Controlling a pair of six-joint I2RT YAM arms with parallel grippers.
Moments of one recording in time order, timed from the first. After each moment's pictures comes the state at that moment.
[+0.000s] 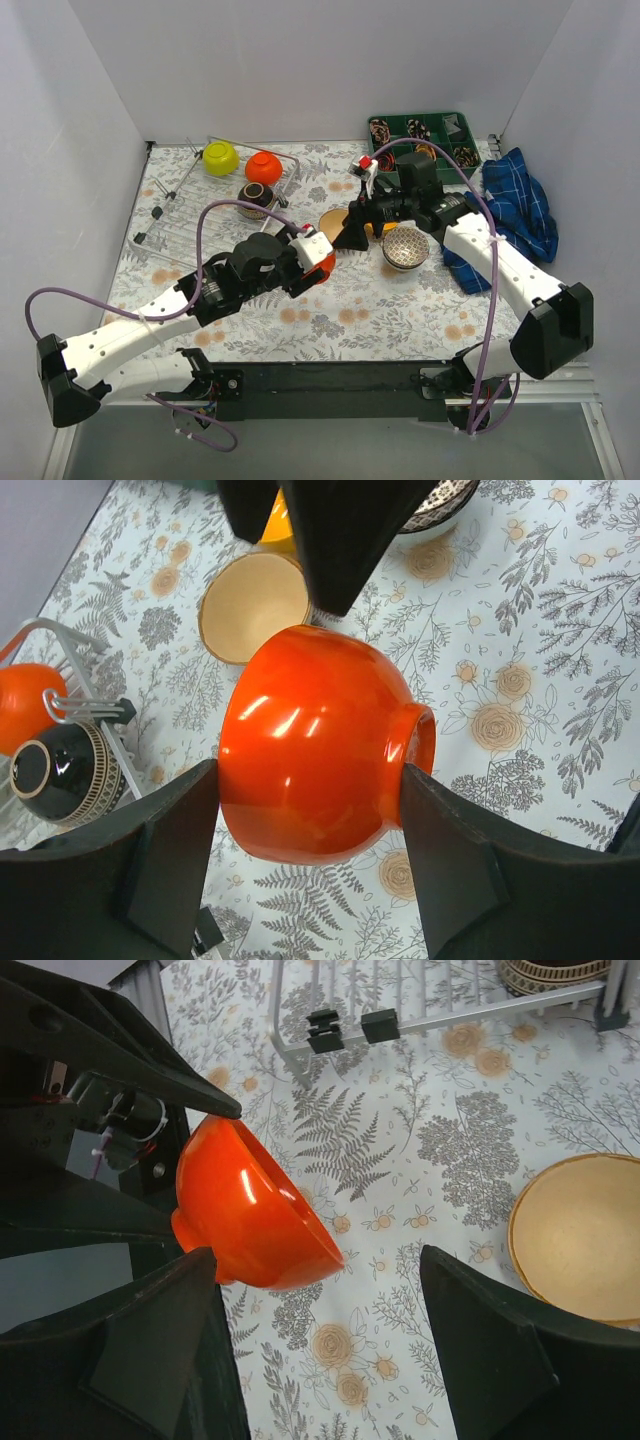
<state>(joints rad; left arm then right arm) -0.98 0.99 0.92 -0.36 -0.15 0.28 0.53 1.39 1.23 -0.42 -0.83 -0.03</state>
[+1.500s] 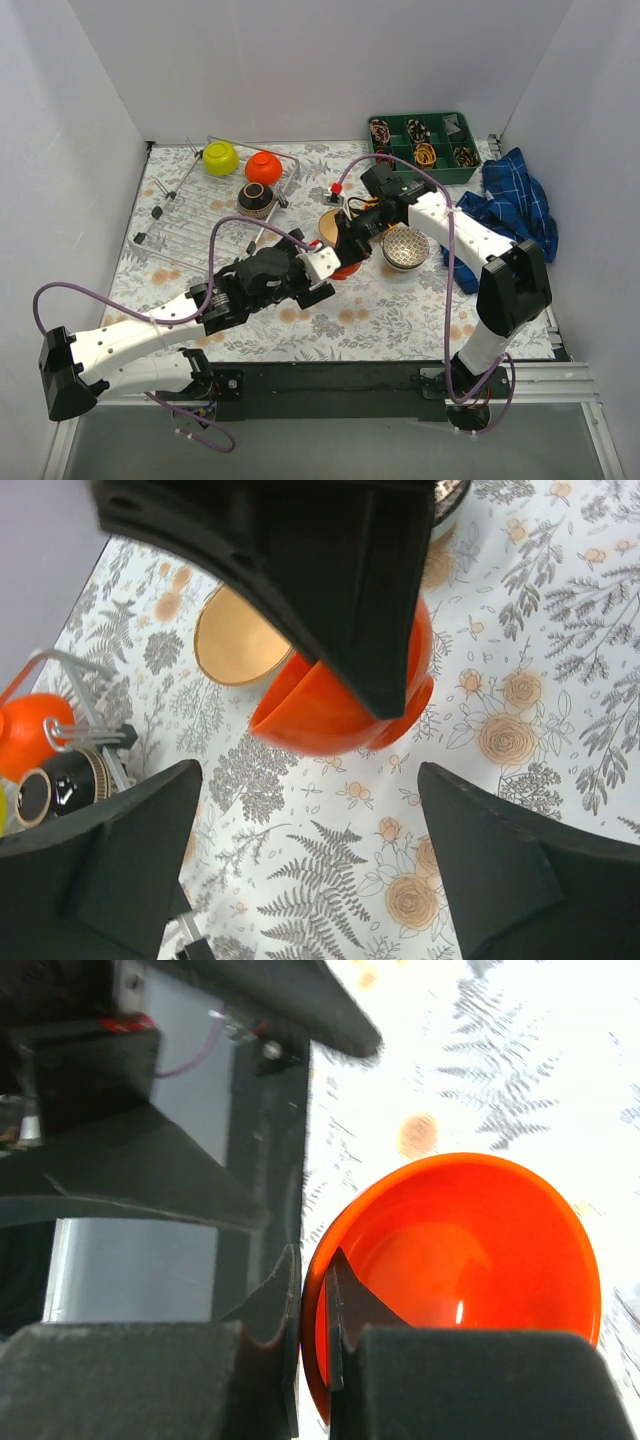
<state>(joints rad) -1.07 1.01 0.82 -0.22 -0.21 0.37 0.60 1.69 1.41 -0.89 -1.16 -0.48</state>
